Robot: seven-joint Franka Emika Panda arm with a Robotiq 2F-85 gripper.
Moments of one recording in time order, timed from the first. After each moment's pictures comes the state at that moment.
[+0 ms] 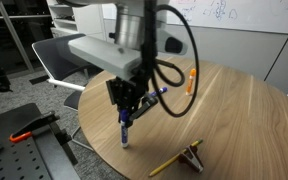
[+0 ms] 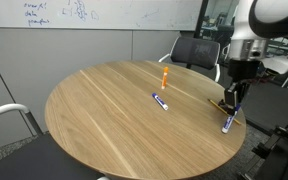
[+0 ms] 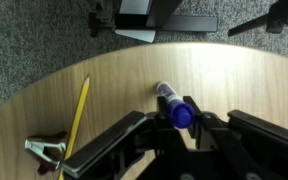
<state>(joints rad) -0.05 0.38 -0.02 -2.29 0.00 2.47 -0.17</state>
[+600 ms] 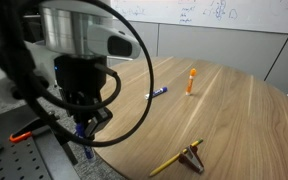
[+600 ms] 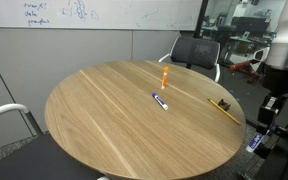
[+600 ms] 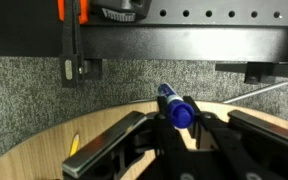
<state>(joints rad) -0.03 0.16 -0.01 -2.62 0.00 2.62 -0.13</state>
